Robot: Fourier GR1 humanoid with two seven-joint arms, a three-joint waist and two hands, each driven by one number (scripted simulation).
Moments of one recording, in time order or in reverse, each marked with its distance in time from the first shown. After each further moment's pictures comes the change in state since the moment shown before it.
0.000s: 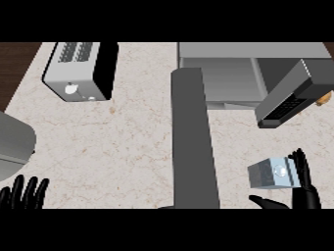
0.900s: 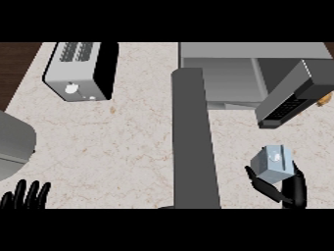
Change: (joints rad) left arm 0.022 -0.010 -0.004 0.020 -0.024 -0.021 -0.043; right arm -0.150 0.011 -0.016 0.170 0.024 -0.149 -0.054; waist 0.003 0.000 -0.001
